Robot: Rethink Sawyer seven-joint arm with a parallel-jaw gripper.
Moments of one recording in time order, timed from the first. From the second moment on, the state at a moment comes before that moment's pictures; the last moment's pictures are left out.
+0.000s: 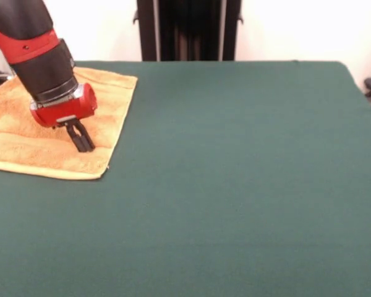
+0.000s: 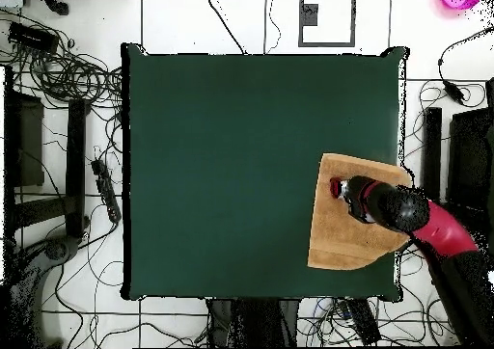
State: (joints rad) arm -1.07 -0.32 0.58 1.61 -0.46 0.53 1.35
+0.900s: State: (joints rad) arm -1.02 -0.26 0.62 1.65 -0.58 0.09 1.35
